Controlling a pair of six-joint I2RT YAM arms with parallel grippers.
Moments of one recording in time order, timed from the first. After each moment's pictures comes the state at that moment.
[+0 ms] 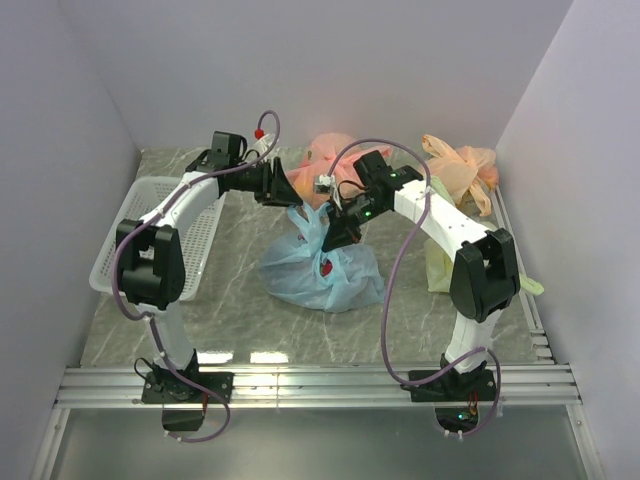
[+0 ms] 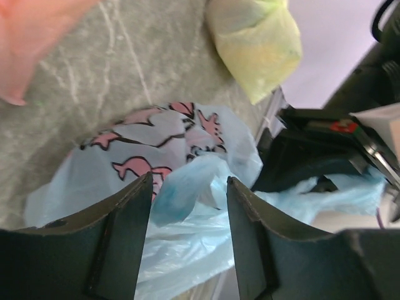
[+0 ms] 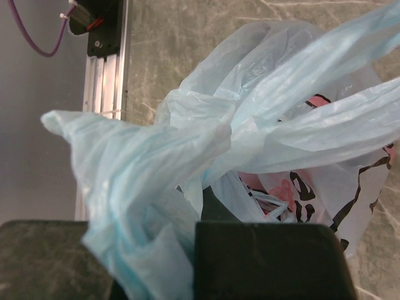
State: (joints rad) left arm -0.22 1.88 1.56 -0.46 1.01 -0.30; right arm 0.48 1.82 1.57 -0.93 -1.01 -0.67
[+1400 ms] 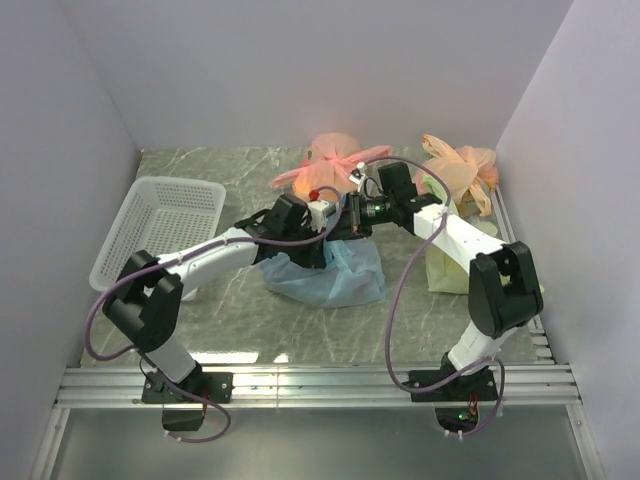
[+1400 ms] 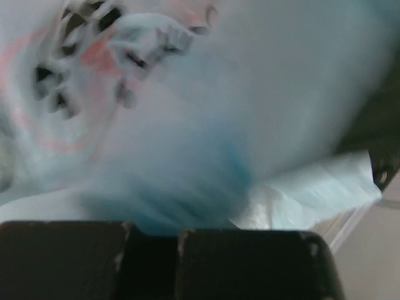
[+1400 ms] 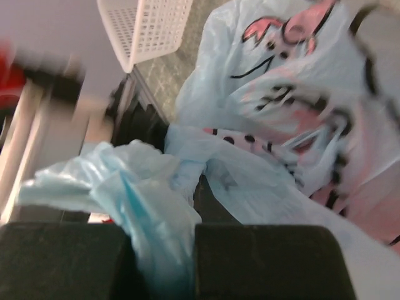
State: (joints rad) left arm -0.69 1.62 1.12 -0.32 0.34 -0.23; right arm 0.38 1.68 1.23 -0.32 -0.89 0.54
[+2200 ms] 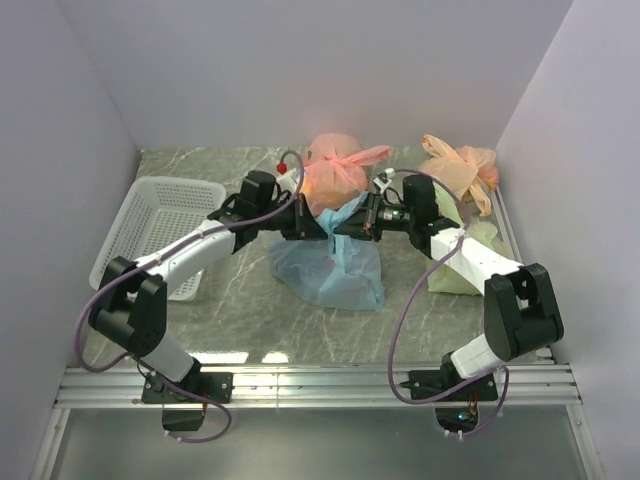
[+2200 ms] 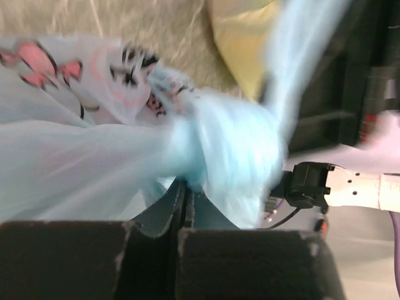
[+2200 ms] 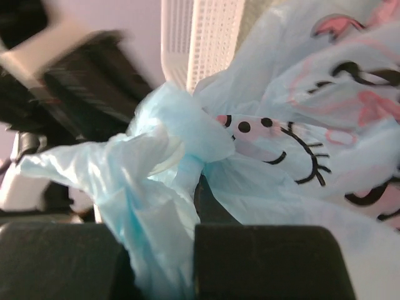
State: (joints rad) left arm -0.52 1.57 1.10 -0.07 0.62 -0.63; right arm 0.32 1.51 0.95 0.10 -0.89 0.98
